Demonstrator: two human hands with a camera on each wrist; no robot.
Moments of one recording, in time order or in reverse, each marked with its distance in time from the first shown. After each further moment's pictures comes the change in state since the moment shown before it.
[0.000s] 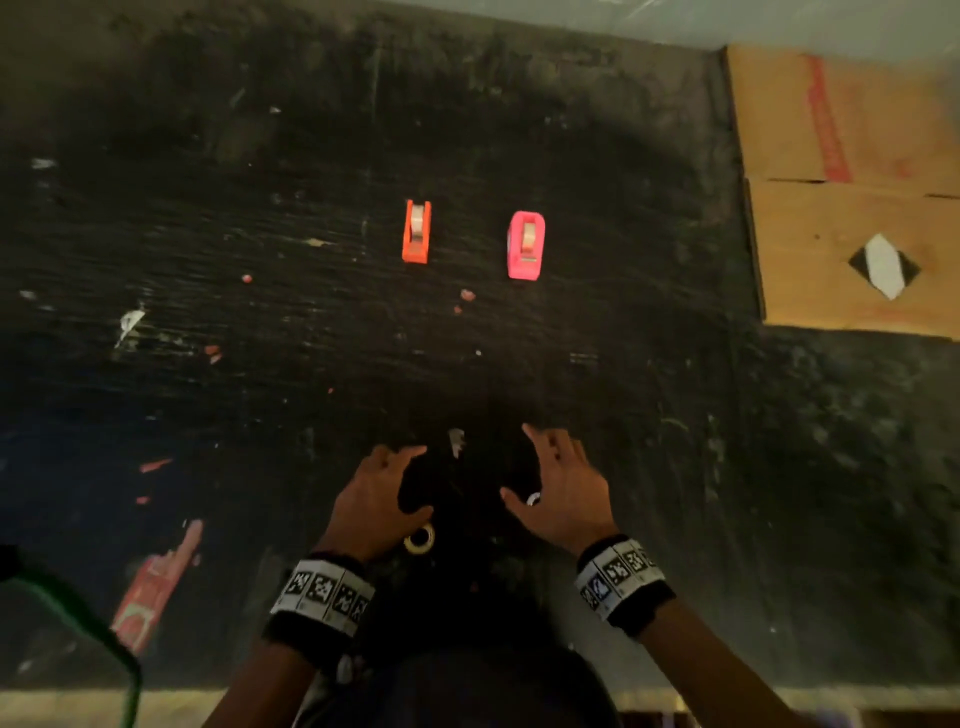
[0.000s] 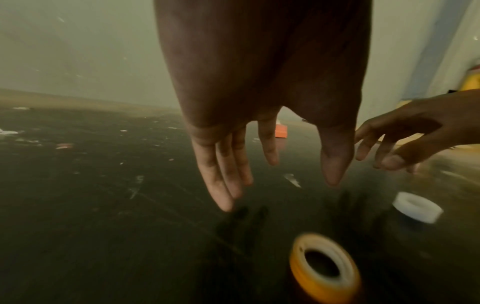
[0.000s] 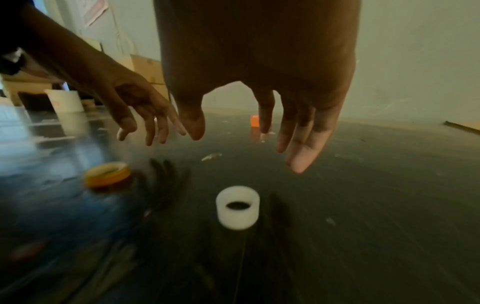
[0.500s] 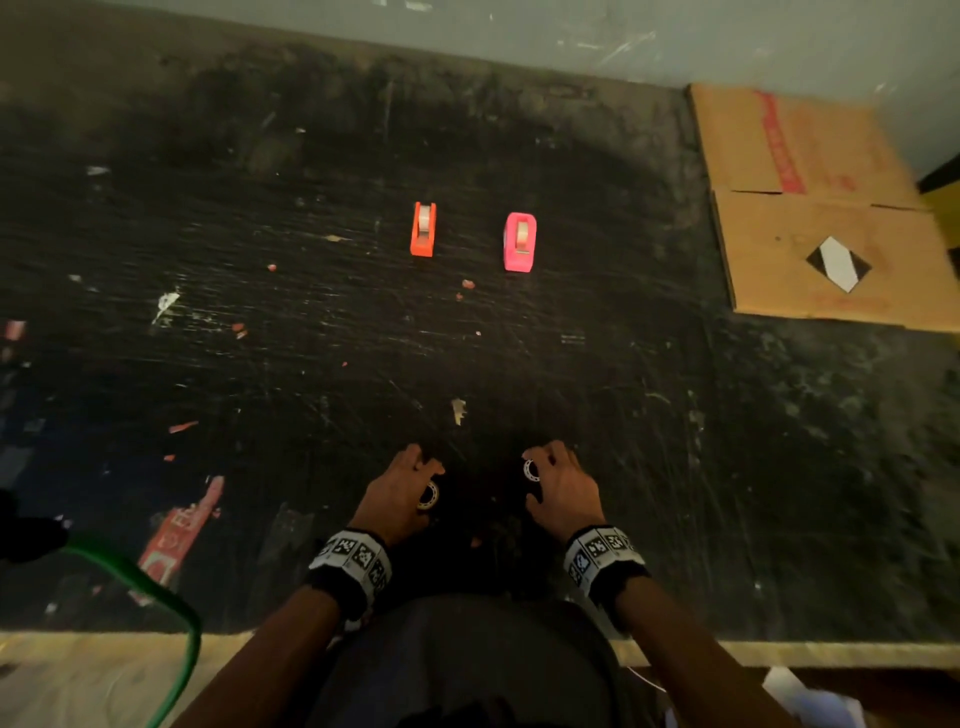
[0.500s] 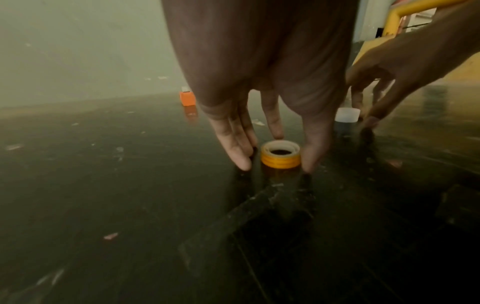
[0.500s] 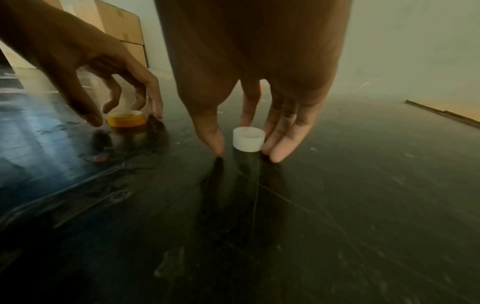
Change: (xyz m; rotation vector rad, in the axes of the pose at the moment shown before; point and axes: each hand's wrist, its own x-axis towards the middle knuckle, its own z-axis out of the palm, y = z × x) left_hand -0.024 -0.015 0.055 0.237 -0.044 0.175; right_hand -0.045 0.014 0.043 -0.074 -0.040 0.030
